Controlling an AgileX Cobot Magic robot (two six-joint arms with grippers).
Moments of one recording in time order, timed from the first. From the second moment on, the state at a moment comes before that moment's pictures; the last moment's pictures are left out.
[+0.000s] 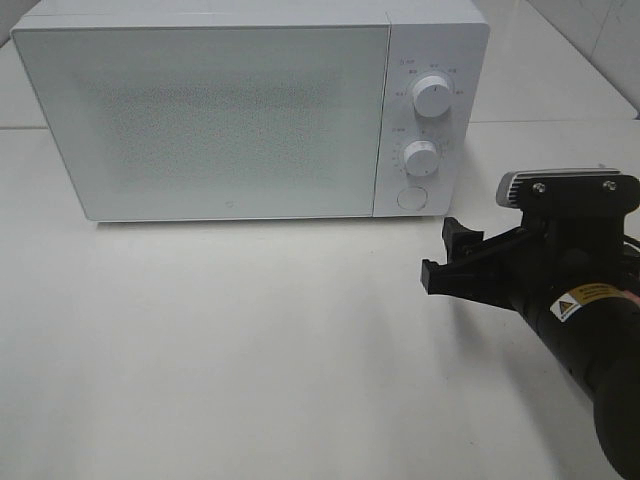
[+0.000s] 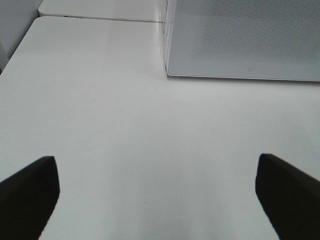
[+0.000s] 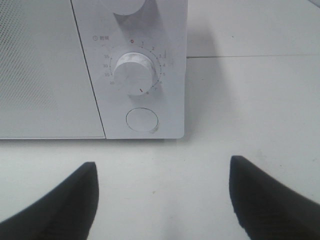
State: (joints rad) left arm 0.02 -0.01 -0.52 -0.09 1.08 0.03; right arm 0.78 1.73 -0.27 0.77 -1.21 -0.15
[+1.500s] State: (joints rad) left arm 0.02 -0.01 -0.52 -0.09 1.08 0.03; right arm 0.78 1.74 -0.33 0.80 -1.15 1.35
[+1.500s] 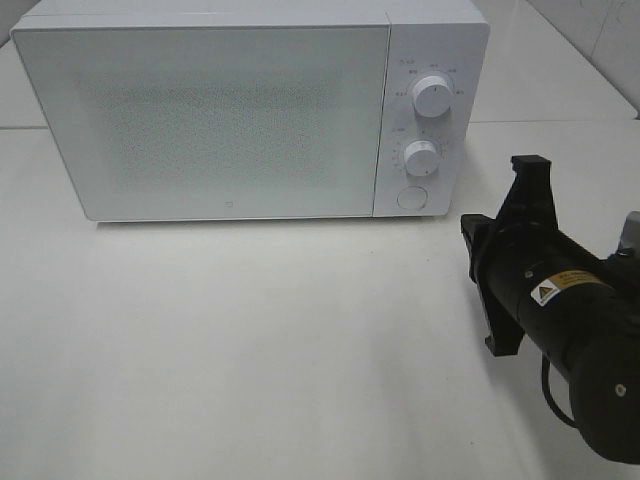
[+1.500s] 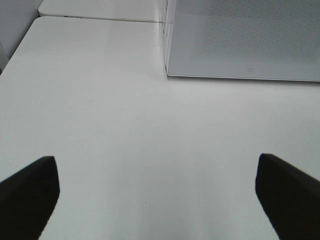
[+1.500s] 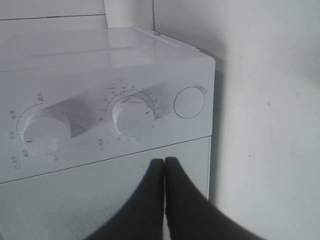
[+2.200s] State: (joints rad) left arm 0.02 -0.01 -0.52 -0.09 1.08 0.03; right arm 0.73 1.93 -0.52 0.78 -1.05 1.36
